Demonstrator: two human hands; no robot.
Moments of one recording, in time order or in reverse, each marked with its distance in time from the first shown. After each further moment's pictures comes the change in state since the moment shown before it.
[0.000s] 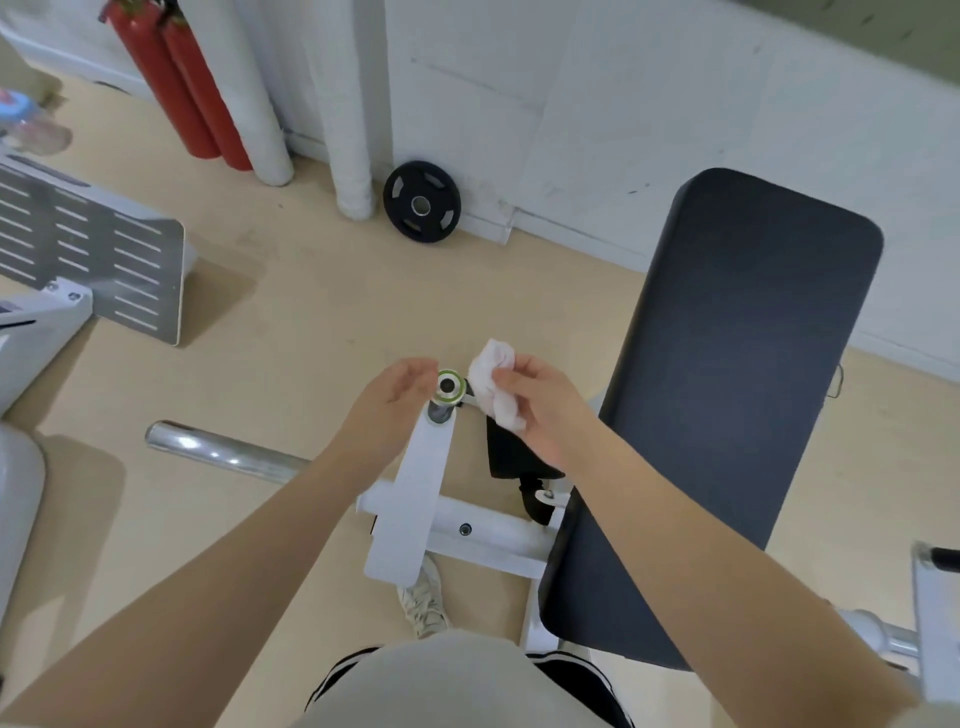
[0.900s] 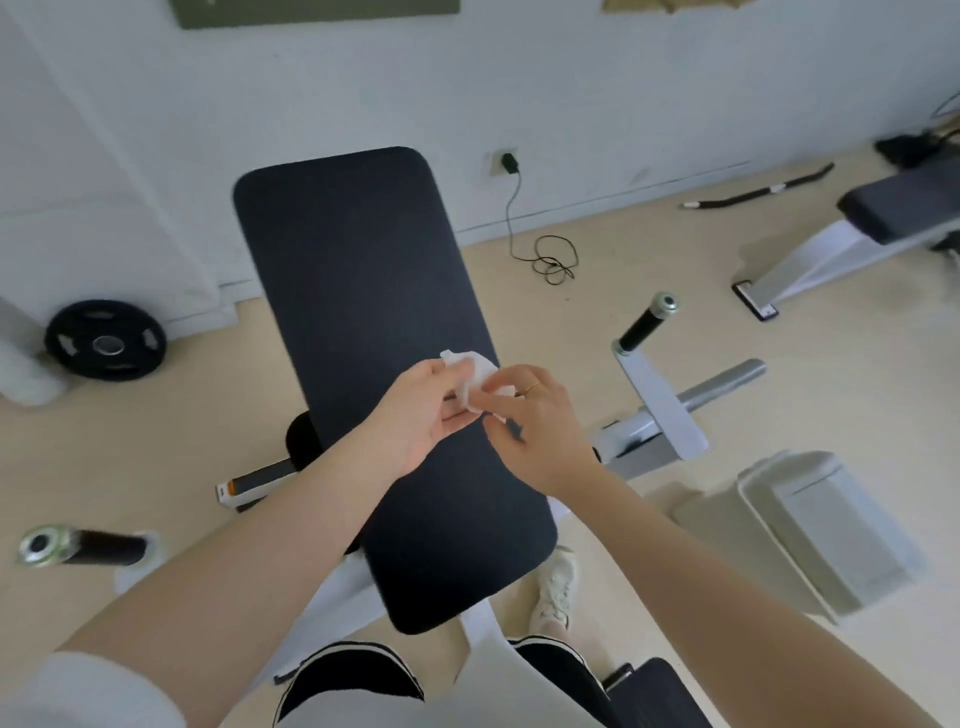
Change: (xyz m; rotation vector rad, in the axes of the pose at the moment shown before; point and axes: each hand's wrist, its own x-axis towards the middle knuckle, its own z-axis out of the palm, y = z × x) left_hand -0.084 0.070 0.366 -0.115 -0.762 -0.297; right_hand -0.235 0.032 -0.273 -1.097 0.819 -0.652
